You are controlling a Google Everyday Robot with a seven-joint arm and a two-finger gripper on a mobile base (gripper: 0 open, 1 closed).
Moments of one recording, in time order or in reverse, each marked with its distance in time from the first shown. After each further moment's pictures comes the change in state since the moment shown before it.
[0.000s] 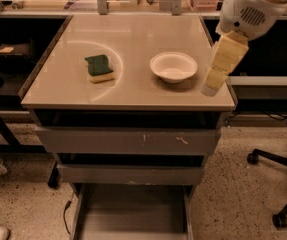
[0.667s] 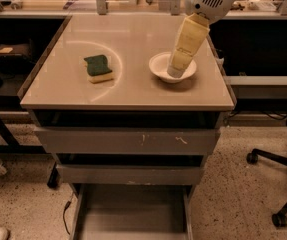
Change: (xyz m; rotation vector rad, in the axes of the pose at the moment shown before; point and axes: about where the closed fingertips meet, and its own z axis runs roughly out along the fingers) arm -0.073 -0.016 0.008 -0.017 -0.052 -0.061
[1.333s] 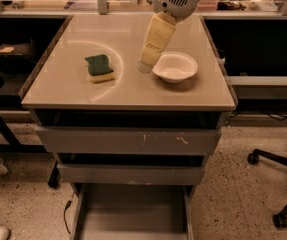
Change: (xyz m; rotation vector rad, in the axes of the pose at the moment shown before) arm -0.057 0.000 0.025 -0.044 -0.076 -0.053
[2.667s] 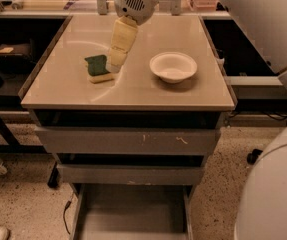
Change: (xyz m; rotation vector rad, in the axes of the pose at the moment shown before) arm -0.063 -0.009 0.047 -0.034 0.010 -0.087
